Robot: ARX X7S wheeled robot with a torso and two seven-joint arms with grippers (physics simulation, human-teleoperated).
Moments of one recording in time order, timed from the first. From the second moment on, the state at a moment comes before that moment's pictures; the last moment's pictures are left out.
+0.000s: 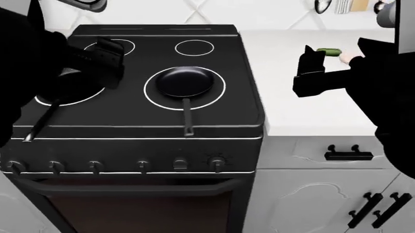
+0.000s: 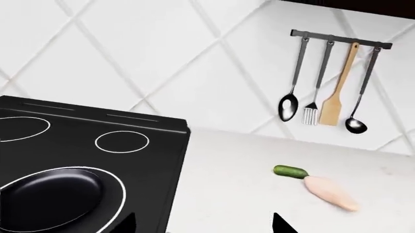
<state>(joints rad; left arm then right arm) -1.64 -0.81 0.72 0.31 -1.94 -1.20 -1.27 1.19 0.87 -0.43 -0.45 1.56 0.95 0.92</state>
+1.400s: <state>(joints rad) -1.65 -0.81 0.74 0.35 -1.93 -1.17 -1.24 1.14 0.91 -0.42 -0.45 1.52 0.92 0.95</state>
